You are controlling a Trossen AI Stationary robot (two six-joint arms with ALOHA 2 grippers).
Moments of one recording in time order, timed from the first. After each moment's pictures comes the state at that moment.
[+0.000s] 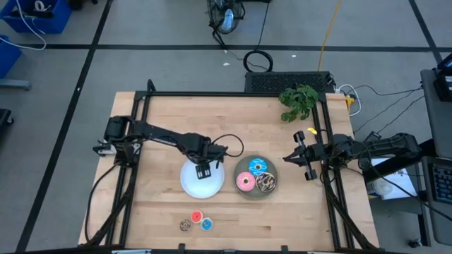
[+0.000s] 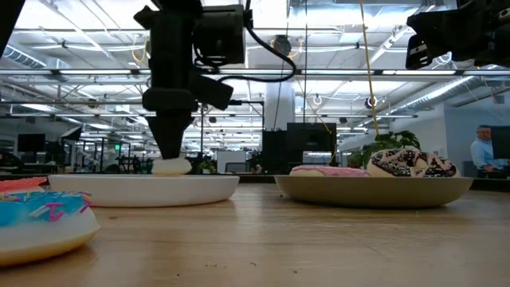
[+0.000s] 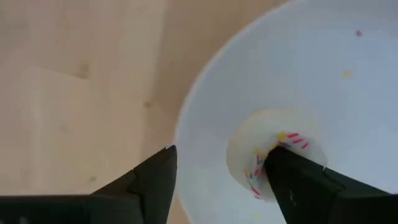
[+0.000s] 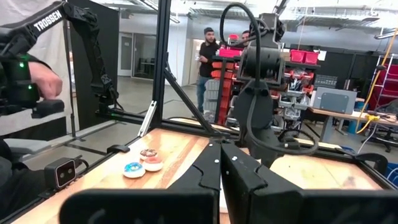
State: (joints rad) left arm -0.04 1.85 1.28 -0.97 -0.12 -0.31; right arm 0.09 0.31 0.07 0.38 -0.15 -0.08
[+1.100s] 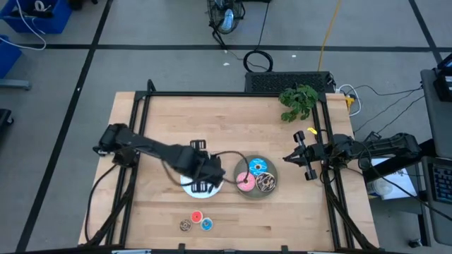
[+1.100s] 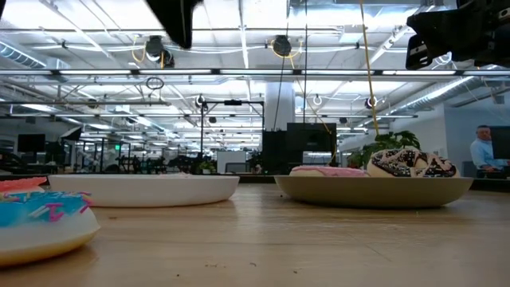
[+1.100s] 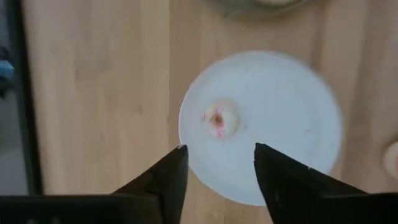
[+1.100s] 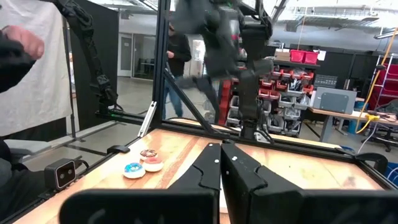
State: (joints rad) left arm -0.33 1.85 1.81 -1.43 -0.34 -0.33; right arm 0.09 0.31 0.07 0.38 -0.15 -0.07
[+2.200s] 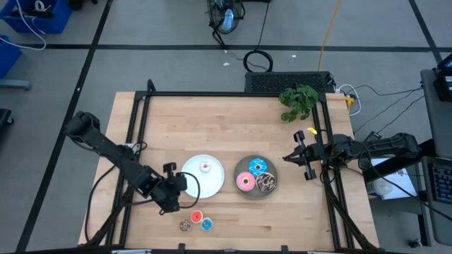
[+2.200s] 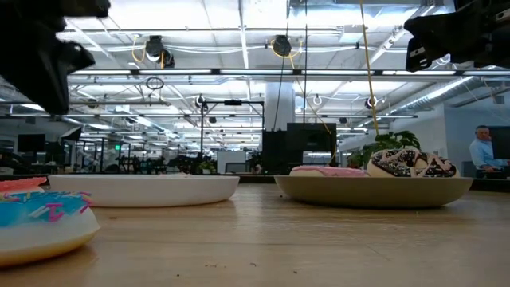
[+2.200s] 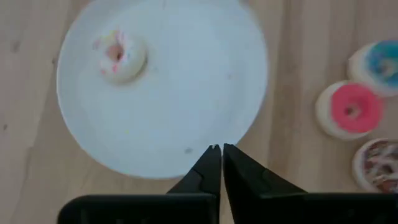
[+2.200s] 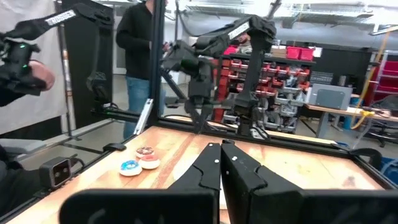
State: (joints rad) left arm -0.64 1.41 0.89 -0.69 -0.36 -0.72; right arm 0.09 0.31 0.07 0.37 -0.12 -0.07
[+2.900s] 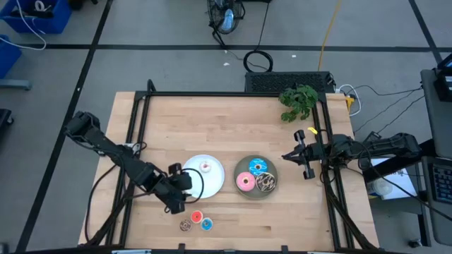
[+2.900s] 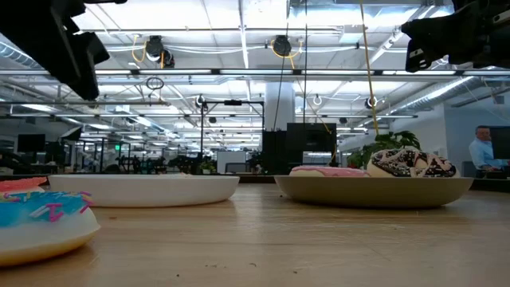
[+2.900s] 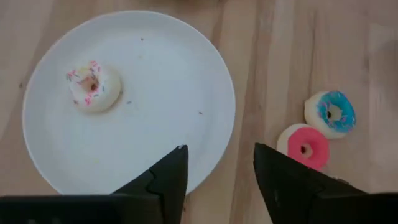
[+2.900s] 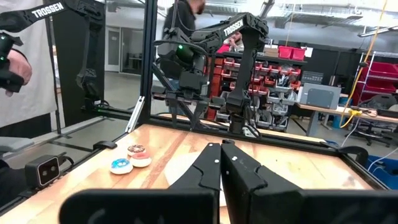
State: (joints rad) left arm -0.60 1.41 0.92 -0.57 -0.30 -0.71; right arm 0.09 0.31 0.07 0.36 -0.10 -0.09
